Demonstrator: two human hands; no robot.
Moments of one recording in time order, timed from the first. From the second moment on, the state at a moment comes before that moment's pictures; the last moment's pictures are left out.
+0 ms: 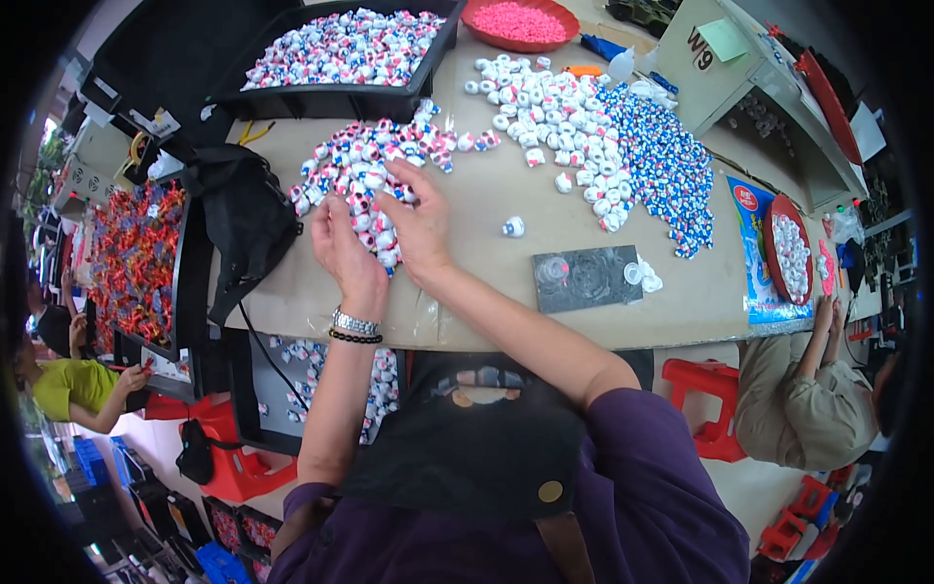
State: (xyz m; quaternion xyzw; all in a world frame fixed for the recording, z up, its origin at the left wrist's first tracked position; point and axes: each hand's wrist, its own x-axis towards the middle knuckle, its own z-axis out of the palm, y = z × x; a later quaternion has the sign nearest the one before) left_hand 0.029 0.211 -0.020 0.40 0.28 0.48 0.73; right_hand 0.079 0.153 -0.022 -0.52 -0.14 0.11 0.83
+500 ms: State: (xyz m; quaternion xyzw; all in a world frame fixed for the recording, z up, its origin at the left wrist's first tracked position) left_hand 0.035 0.206 -0.003 0.25 0.24 0.45 0.82; right_hand 0.089 0.165 0.012 -0.32 0.00 0.26 0.91
